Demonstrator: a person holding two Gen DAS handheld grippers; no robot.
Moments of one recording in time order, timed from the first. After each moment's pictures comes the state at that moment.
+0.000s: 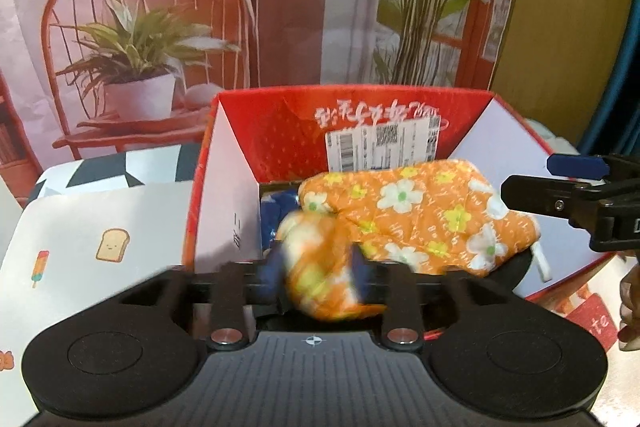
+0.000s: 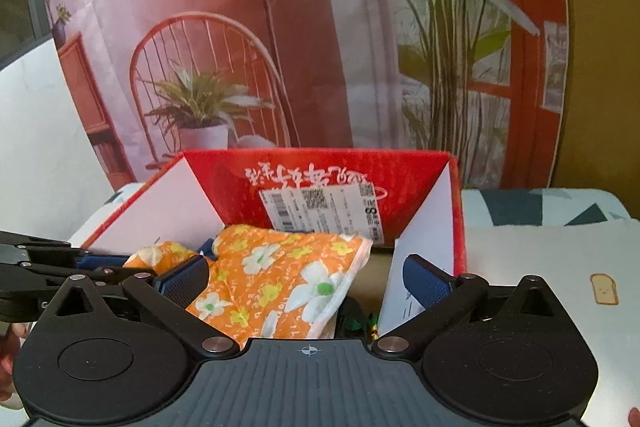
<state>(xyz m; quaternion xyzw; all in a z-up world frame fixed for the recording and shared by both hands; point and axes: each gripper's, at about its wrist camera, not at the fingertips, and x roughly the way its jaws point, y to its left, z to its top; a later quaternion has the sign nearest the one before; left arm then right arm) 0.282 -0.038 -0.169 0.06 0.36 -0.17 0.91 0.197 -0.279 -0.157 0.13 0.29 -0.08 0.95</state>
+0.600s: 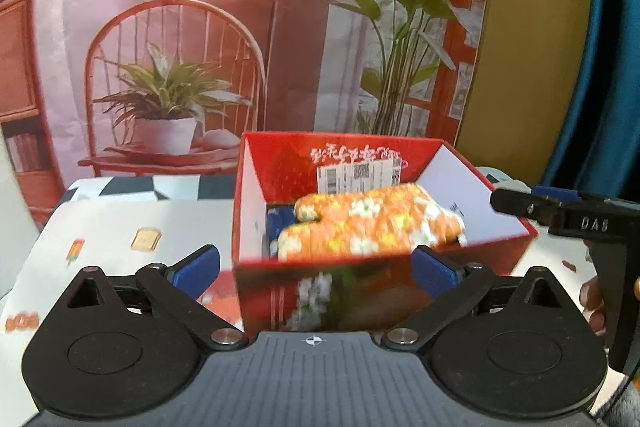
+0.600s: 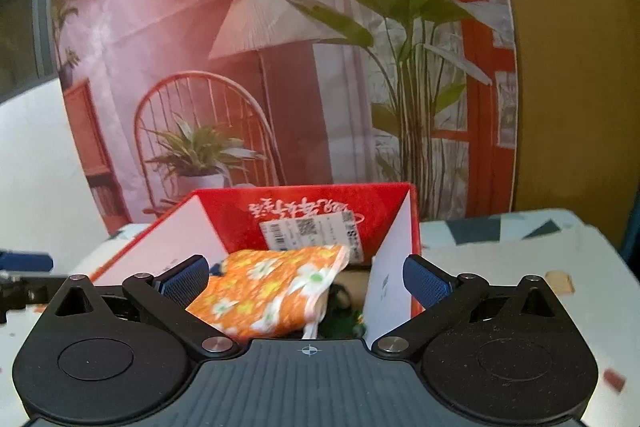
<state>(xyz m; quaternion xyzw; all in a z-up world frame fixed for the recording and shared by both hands) 0.166 0.000 -0.137 0.02 0.28 -0.18 0.94 0.110 -0.250 -0.142 0.13 0.20 -0.12 0.97</state>
